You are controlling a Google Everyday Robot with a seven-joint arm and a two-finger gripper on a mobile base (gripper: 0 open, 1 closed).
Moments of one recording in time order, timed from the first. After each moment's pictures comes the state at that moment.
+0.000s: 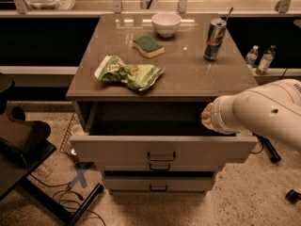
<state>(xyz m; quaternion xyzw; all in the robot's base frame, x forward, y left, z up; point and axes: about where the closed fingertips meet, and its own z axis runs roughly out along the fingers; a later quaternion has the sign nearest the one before) 0.538 -0.188 0.747 -0.67 0.68 -0.15 0.27</state>
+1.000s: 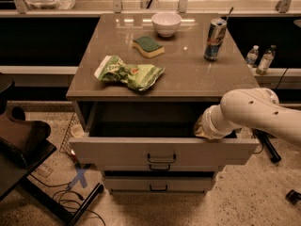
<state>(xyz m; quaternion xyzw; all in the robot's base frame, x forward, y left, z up) 0.567 -0.183 0.647 -0.66 0.71 -0.05 0.23</state>
